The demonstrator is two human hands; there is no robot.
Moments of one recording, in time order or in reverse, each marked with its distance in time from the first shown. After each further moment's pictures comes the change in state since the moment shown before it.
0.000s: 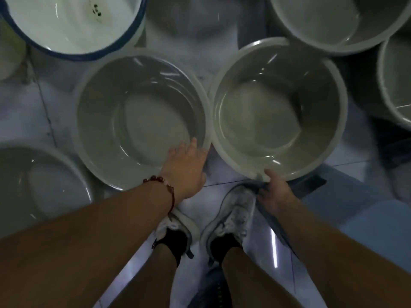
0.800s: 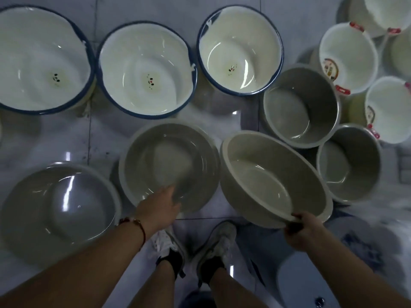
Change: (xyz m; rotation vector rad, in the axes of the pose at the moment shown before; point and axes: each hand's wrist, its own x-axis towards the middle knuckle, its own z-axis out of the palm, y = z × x) left_hand -0.149 -0.113 -0.093 -0.743 -0.005 -0.229; right_hand -0.262 -0.094 0.036 0.139 0.403 -0.007
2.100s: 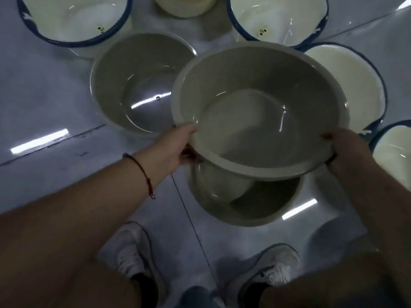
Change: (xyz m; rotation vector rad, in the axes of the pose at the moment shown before) left_hand 0.012 -0.075 0.106 -2.137 0.900 -0.394; right_hand -0.069 0.038 0.333 -1.127 -0.800 -1.235
